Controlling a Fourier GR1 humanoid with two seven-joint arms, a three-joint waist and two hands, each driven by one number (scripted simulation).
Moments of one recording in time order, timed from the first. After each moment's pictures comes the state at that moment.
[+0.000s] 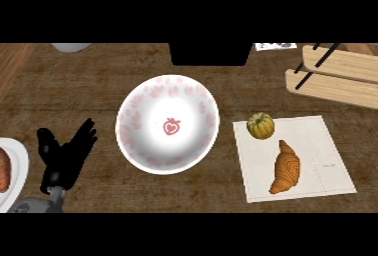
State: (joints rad) left arm -0.07 0.46 -0.28 -1.33 0.49 0.26 0.16; right arm 0.58 -0.57 -0.04 -2.38 0.29 -0.21 0.71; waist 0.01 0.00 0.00
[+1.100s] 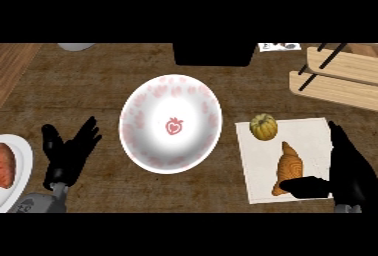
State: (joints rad) left arm -0.10 0.43 -0.25 -1.30 0.46 0.22 0.18; right arm -0.03 -0.40 0.30 -1.98 0.73 -0.03 1.21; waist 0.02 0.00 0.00
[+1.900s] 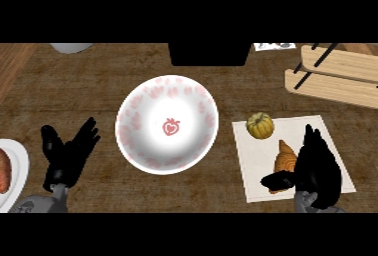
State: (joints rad) left arm -0.08 0.41 -0.23 -1.32 0.43 0.22 0.19; right arm -0.05 -0.16 0.30 -1.81 1.01 0.04 1.20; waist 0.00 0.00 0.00
